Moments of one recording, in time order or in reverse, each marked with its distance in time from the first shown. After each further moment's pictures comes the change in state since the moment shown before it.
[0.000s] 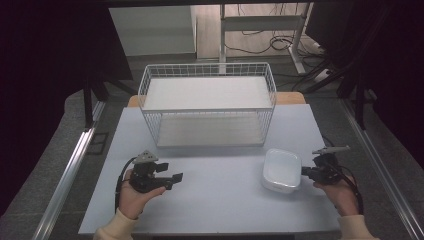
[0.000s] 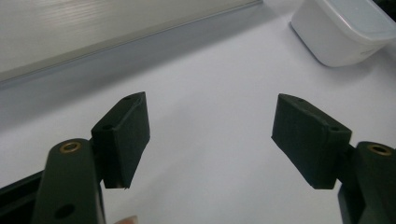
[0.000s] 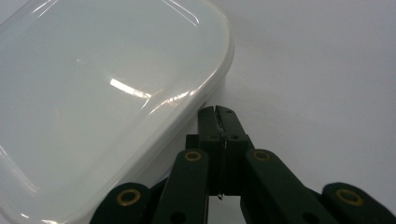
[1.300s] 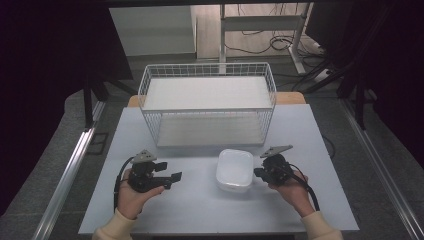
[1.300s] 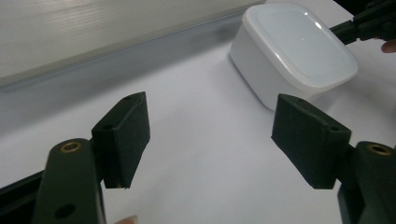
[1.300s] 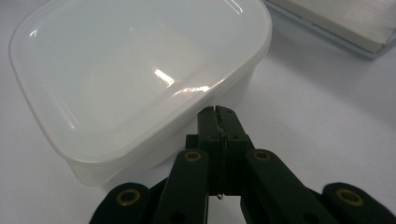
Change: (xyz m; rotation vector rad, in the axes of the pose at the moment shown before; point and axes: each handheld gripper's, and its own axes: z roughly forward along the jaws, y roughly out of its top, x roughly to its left) left arm 0.000 0.002 -0.005 -0.015 0.002 -0.004; right arm 0.119 0.039 0.042 -0.003 0.146 -0.259
